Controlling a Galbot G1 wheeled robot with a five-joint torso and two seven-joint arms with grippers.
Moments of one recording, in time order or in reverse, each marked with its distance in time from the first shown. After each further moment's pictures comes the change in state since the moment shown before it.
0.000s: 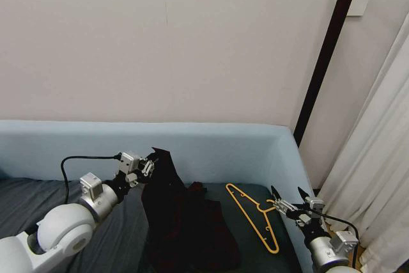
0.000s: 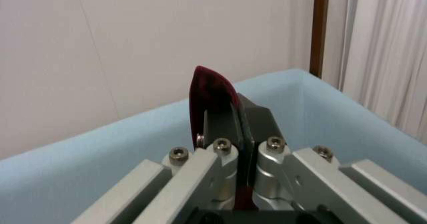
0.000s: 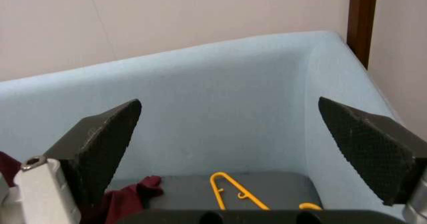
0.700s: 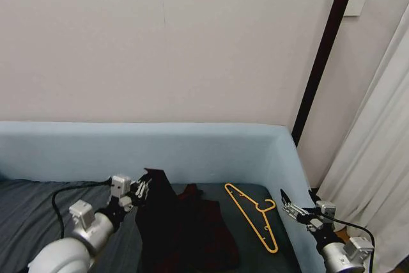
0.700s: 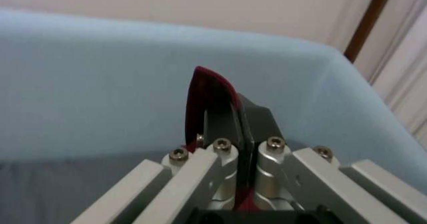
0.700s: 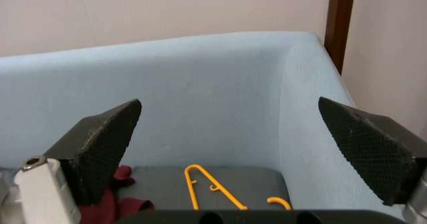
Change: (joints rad) left arm 0.645 -0.275 -0.343 -0.123 0.046 0.000 -0.134; right arm -0.030 -0.059 0.048 -0.031 -0.012 0.012 -0.016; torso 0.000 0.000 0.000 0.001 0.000
